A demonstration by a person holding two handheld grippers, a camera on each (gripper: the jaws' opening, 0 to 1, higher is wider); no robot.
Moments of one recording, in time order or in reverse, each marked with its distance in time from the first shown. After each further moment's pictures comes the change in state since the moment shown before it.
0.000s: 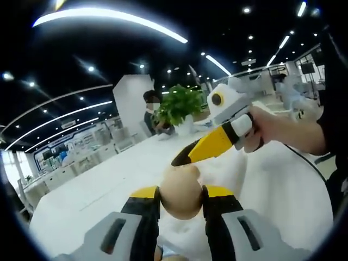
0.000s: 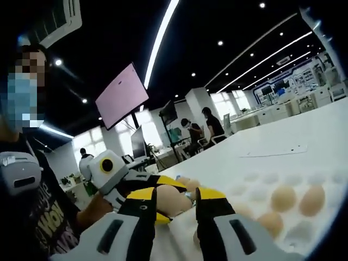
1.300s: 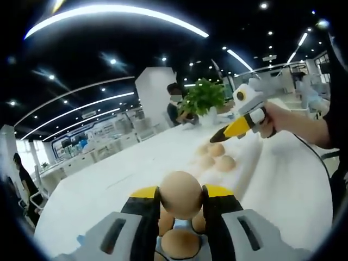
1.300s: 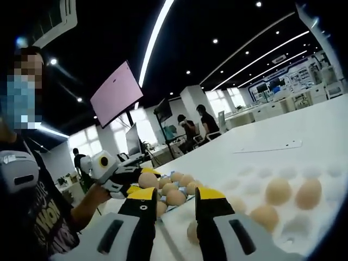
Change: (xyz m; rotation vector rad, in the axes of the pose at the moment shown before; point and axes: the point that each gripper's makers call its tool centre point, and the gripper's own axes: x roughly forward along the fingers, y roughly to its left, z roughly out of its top) left arm -0.076 0.047 -0.033 -0.052 0.052 0.180; right arm -0.001 -0.018 -0.011 -0.003 0.037 -0.040
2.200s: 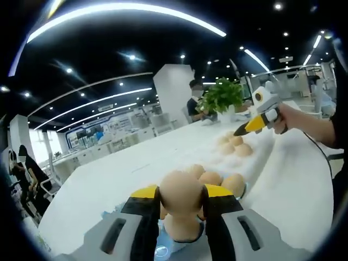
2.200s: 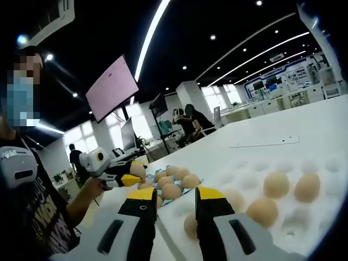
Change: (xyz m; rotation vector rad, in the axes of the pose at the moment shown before) left arm -0.049 0.042 -0.026 -0.071 0.021 0.141; right arm 0.000 -0.002 -0.009 -0.006 0.036 -0.036
